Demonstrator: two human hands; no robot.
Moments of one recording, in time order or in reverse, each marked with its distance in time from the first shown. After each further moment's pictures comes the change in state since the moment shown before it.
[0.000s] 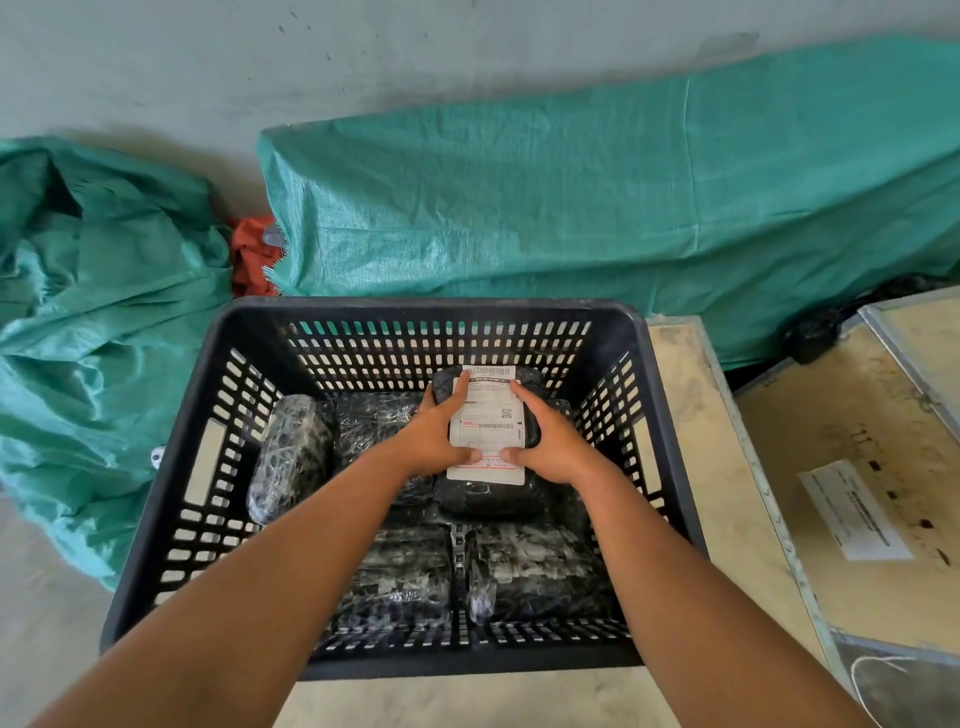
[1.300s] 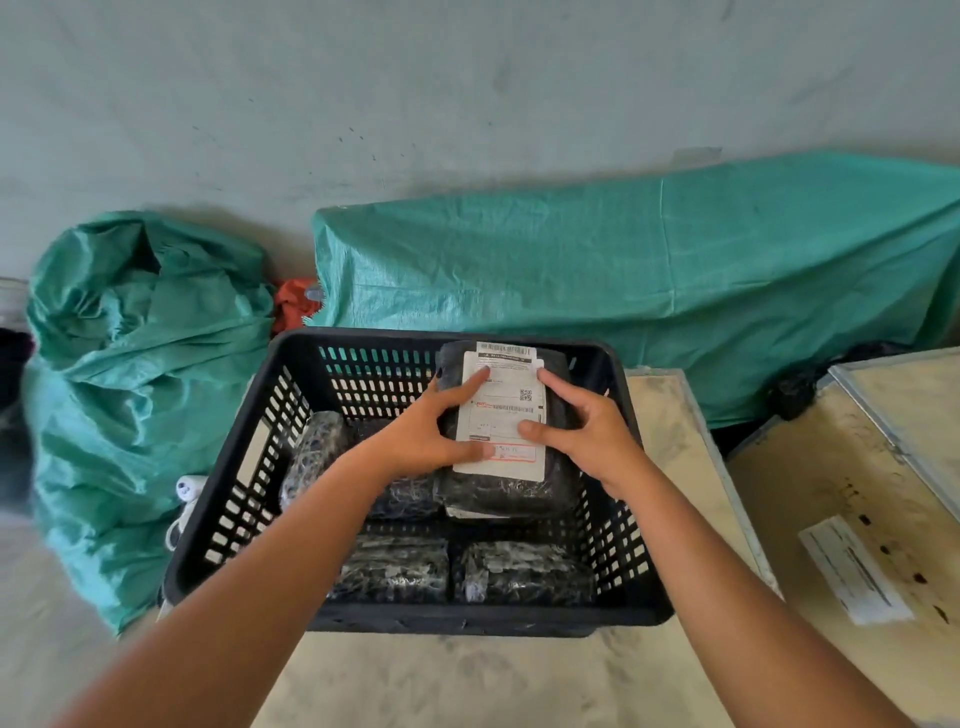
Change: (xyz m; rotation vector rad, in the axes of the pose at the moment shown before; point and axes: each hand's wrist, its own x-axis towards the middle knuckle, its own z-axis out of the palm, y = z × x) left_hand -0.112 0.065 -0.040 -0.178 0.183 0.312; right_hand -0.100 -0.060 -0.061 0.432 0.165 -0.310
